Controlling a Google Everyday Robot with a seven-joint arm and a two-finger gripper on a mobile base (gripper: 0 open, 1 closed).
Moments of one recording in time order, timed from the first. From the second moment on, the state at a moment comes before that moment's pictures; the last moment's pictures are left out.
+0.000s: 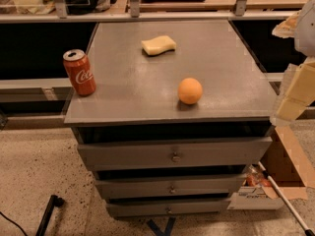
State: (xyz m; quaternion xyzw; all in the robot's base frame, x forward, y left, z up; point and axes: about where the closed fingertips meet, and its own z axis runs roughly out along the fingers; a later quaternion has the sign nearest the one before) arm 0.438 -0.211 0.994 -0.60 0.78 -0.06 0.19
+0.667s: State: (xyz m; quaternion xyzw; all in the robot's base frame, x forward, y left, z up) arm 0.447 -0.212 0.989 -0.60 0.77 -0.03 0.22
